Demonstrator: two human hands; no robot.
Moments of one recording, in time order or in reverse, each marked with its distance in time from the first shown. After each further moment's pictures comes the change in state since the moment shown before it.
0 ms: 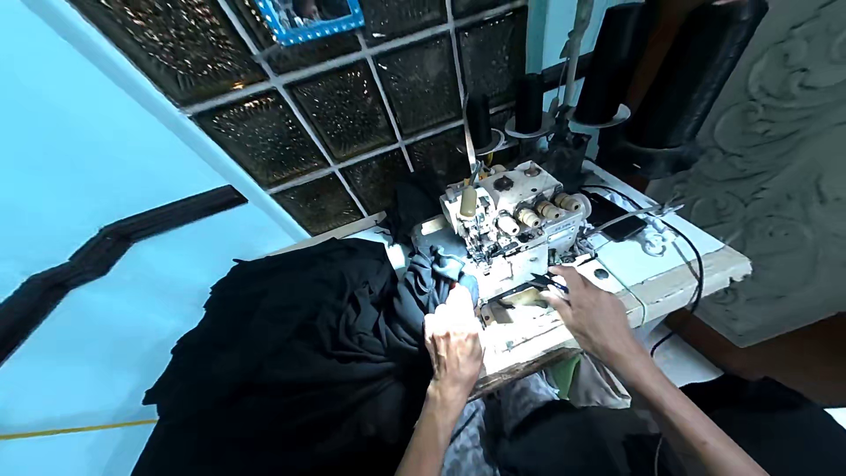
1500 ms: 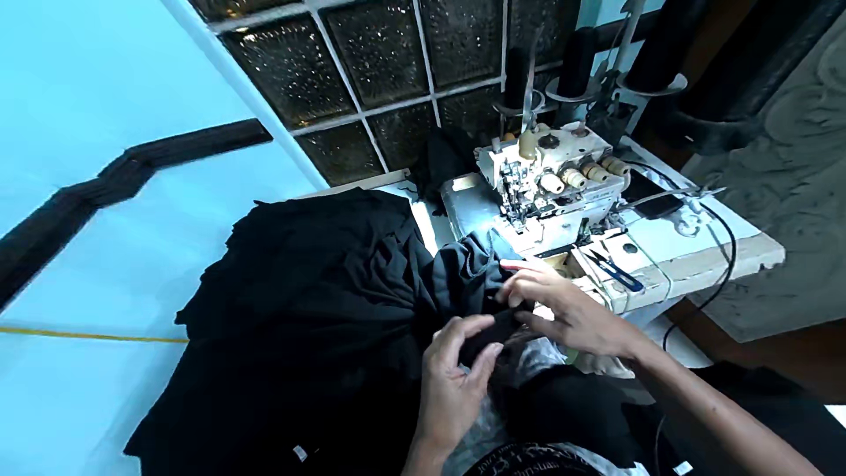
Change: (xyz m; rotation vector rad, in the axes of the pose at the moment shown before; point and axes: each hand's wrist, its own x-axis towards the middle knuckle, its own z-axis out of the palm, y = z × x) left_hand -0.074 -0.022 -0.097 -0.977 0.006 -0.237; right_hand -0.012 -0.058 0.013 0.522 -0.325 -0.721
